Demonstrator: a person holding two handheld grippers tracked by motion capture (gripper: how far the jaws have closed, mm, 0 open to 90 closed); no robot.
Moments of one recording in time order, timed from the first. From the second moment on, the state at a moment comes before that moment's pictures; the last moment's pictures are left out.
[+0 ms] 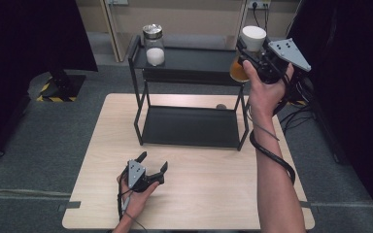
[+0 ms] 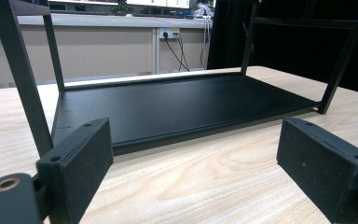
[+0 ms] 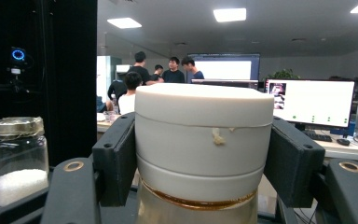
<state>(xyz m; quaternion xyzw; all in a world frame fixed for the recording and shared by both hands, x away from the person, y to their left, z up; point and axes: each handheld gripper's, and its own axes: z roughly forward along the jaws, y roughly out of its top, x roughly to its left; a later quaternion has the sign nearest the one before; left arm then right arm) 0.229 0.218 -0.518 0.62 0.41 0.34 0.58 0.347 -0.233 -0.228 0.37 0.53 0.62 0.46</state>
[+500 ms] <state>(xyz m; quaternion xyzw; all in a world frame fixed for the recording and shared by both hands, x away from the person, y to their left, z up) 0.229 0.218 -0.518 0.62 0.41 0.34 0.58 0.372 -0.228 -0.218 0.39 0.52 0.61 0.45</state>
